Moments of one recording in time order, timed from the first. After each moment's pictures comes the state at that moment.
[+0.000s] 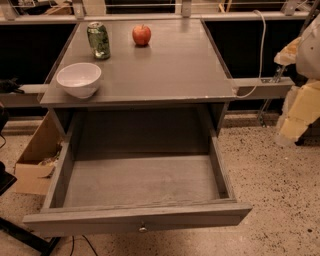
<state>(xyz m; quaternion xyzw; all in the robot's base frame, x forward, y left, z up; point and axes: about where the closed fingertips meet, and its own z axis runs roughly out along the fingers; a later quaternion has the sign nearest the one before) 0.438 -0.217 0.977 -0.60 0.78 -0.03 0.16</state>
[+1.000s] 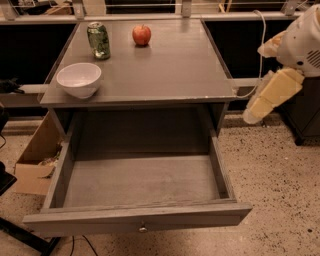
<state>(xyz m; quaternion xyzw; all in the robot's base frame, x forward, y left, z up) 0.489 -0.193 0.971 -0.56 0.79 0.04 0.26</state>
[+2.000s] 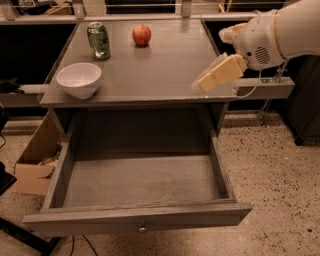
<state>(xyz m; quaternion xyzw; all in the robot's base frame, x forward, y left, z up) 0.565 -0.109 0.981 -0.50 0.73 0.16 0.44</state>
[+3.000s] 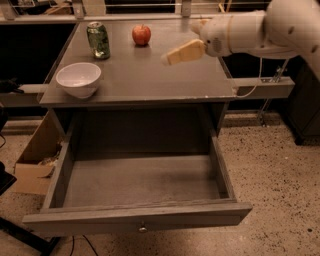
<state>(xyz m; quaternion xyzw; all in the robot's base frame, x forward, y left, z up) 0.691 -0.055 0.965 -0.45 0.67 0.26 0.52</state>
